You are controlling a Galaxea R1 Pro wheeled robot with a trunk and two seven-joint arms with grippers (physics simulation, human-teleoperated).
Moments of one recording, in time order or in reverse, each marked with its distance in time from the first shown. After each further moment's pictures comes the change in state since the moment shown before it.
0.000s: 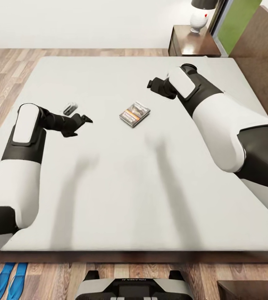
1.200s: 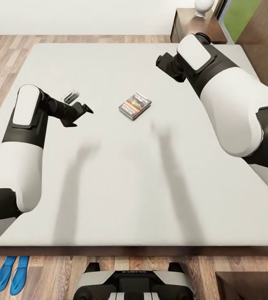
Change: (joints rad) left arm -0.133 -0.038 -0.004 0.088 -0.003 0.000 0.105; right arm -0.116 0.000 -0.085 0.003 -0.105 -0.069 -0.189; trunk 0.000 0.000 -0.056
